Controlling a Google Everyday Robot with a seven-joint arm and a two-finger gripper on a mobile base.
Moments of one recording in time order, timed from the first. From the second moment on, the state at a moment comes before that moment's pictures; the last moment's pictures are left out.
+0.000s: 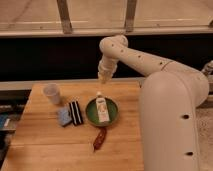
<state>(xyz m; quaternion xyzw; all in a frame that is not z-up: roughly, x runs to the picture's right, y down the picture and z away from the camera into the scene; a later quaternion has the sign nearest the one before) -0.012 -0.043 0.838 -0.31 0.07 0.51 0.80</state>
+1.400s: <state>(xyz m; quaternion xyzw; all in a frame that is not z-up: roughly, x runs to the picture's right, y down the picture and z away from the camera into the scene) -0.110 0.011 0.853 -0.40 0.04 0.43 0.81</state>
